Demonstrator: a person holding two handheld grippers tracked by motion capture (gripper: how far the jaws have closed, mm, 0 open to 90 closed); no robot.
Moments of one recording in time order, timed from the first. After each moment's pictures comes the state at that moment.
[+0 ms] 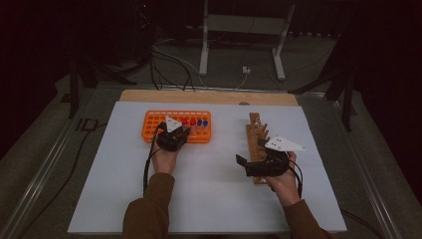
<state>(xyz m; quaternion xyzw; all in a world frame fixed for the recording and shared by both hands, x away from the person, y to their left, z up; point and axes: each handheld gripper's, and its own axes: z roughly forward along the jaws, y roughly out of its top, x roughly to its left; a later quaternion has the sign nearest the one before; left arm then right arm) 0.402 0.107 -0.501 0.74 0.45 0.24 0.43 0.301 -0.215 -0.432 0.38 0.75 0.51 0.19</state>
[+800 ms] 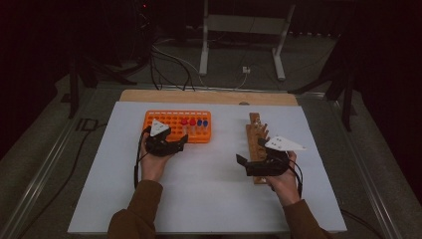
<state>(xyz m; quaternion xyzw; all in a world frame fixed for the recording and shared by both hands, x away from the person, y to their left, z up) 0.370 0.138 -0.480 0.72 0.46 0.20 0.48 0.302 -0.216 -0.432 0.38 0.75 0.51 0.19</state>
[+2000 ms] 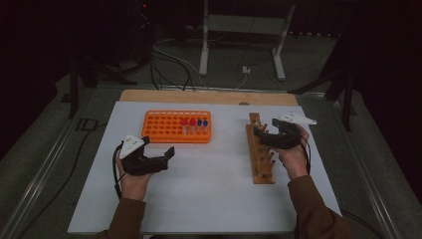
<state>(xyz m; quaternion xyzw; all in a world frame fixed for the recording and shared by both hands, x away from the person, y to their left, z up) 0.295 0.173 -0.445 0.68 0.46 0.22 0.53 0.374 -0.258 -0.425 0.45 0.73 0.46 0.24</state>
